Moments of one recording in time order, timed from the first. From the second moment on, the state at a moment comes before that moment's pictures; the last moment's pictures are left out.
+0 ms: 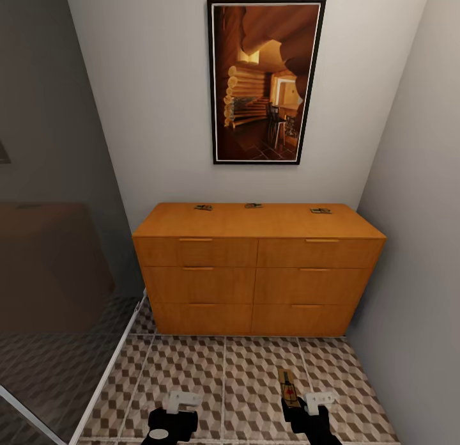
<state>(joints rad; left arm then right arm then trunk) -0.16 -0.13 -0.21 -0.91 0.01 0.36 0.25 -0.50 0.02 0.09 -0.02 -0.07 -0.49 0.04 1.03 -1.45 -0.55</state>
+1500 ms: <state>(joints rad) -0.16 -0.13 -0.26 -0.89 0.01 0.37 0.26 -0.50 0.02 0.09 -0.02 -0.07 -0.49 0.04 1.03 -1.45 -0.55</state>
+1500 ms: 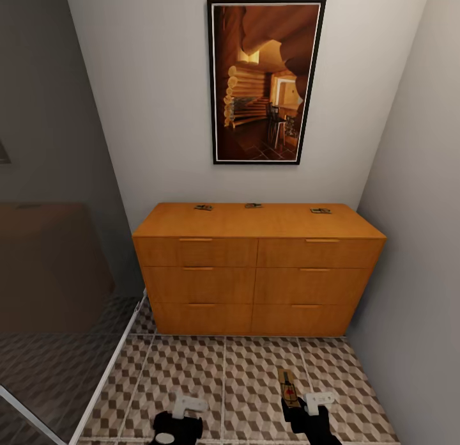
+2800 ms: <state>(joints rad) -1.12 -0.14 -0.06 -0.86 0.17 1.01 0.26 -0.50 0.02 0.09 -0.02 -0.07 -0.49 0.05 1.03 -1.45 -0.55</state>
